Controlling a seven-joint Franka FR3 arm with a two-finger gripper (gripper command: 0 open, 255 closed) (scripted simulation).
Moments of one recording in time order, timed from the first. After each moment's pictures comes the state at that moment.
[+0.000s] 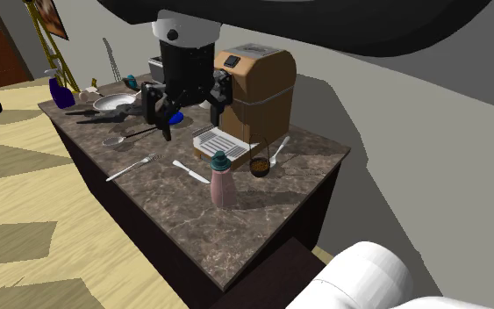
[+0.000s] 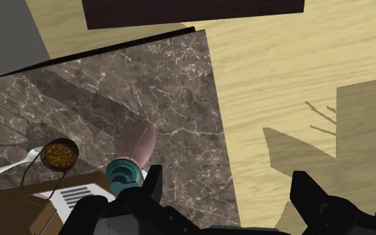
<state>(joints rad) -0.02 -0.79 0.02 -2.30 0.03 1.67 0.10</state>
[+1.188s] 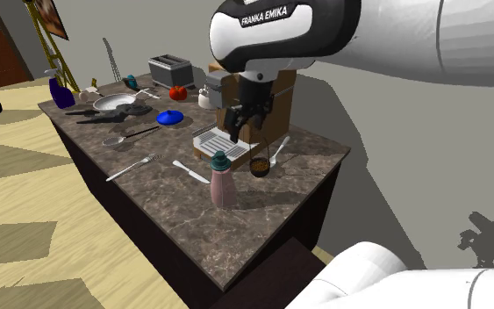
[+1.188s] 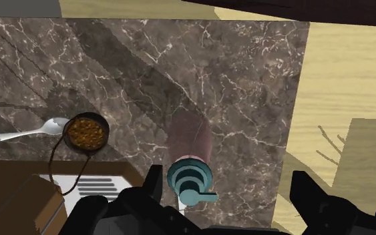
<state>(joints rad) -0.02 -0.56 -0.36 -2.37 -0.09 1.97 -0.44</state>
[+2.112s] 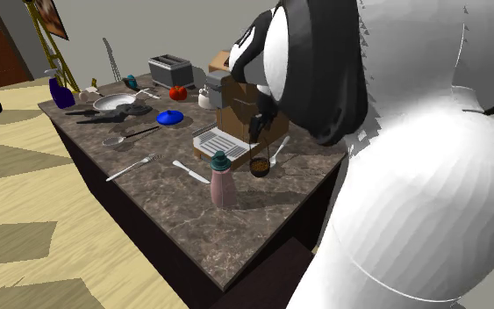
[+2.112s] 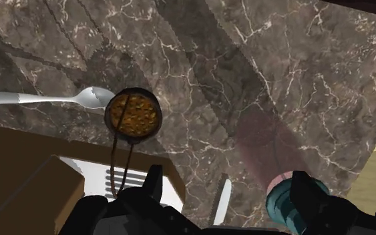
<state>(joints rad) 0.06 -0.02 -0.67 -2.11 0.17 2.17 -1.04</state>
